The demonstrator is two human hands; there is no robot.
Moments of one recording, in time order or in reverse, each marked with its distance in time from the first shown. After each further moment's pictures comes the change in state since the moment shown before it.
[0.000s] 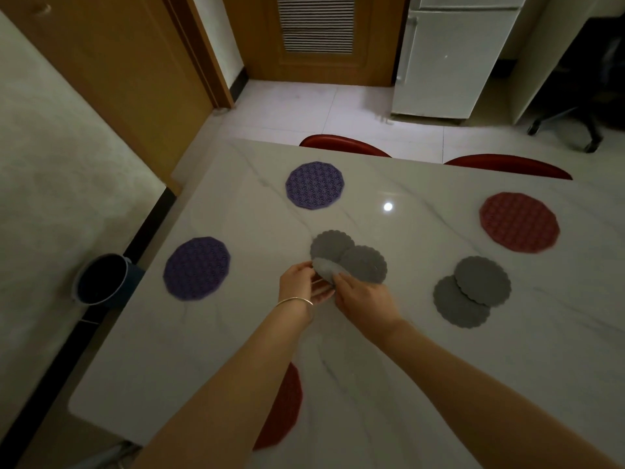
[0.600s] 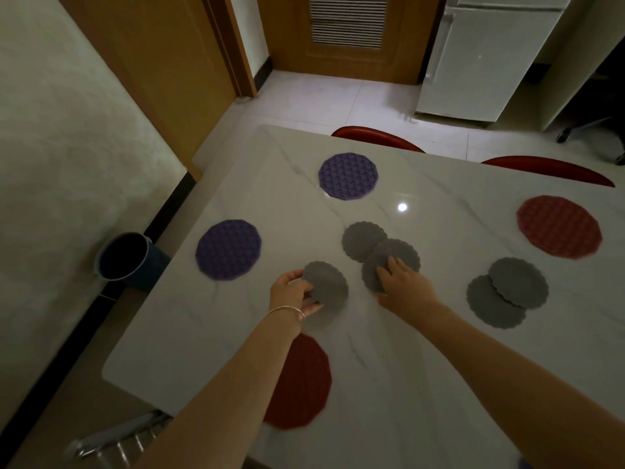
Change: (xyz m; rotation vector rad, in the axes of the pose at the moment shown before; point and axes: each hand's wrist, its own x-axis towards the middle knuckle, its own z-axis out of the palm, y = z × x) left_hand 0.004 -0.009 -0.084 -0.070 0.084 -0.010; right_hand 0.011 0.019 0.022 -0.176 -0.520 0.206
